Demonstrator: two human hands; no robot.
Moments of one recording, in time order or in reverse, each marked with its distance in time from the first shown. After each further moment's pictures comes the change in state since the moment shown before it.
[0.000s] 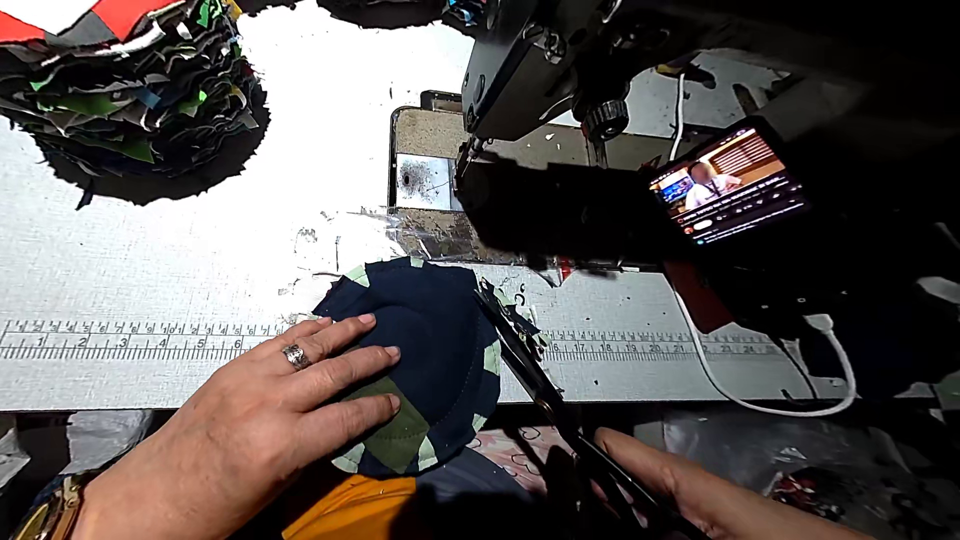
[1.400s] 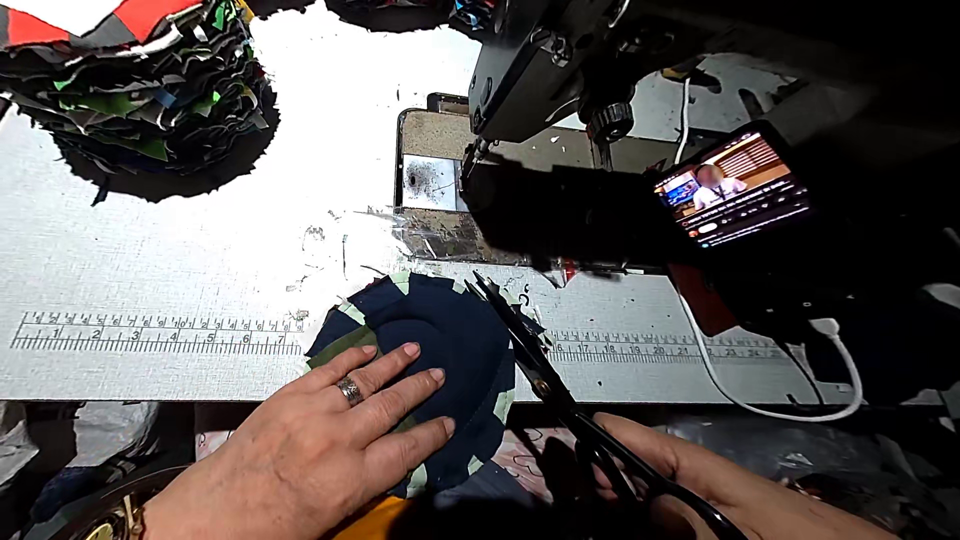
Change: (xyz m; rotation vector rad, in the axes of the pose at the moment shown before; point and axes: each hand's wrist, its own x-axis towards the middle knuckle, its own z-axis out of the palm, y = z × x) left_hand 0.006 0.027 0.021 0.053 -0.049 0.007; right_hand 0.010 0.000 -0.004 0.133 0.018 -0.054
